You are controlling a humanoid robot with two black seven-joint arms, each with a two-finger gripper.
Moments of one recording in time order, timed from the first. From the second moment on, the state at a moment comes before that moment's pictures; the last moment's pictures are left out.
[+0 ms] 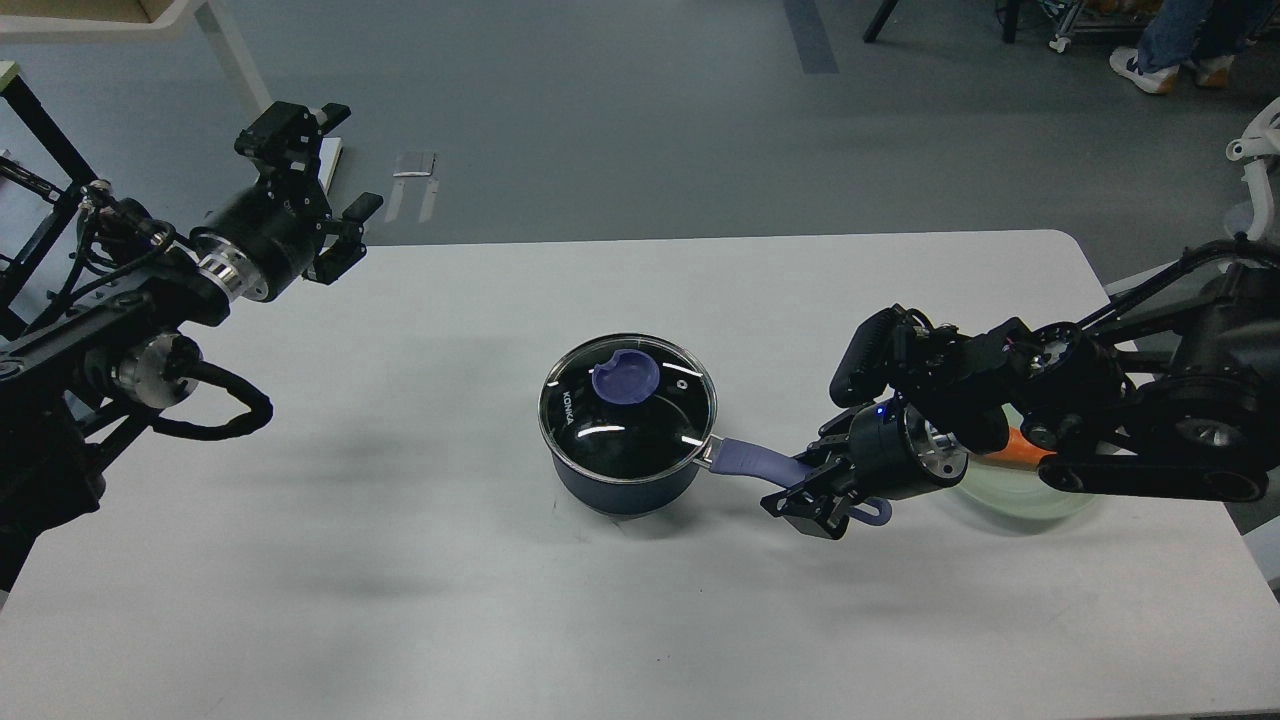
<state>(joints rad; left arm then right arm) -0.81 0.59 -0.50 -0.96 0.27 -0.20 -0.31 1.54 -0.48 -0.70 1.45 -1.43 0.12 0.26</state>
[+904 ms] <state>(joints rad) -0.85 0.54 -0.35 -1.30 1.54 0.03 -0.31 1.54 -0.48 -0.69 1.44 -1.42 0.12 0.26</state>
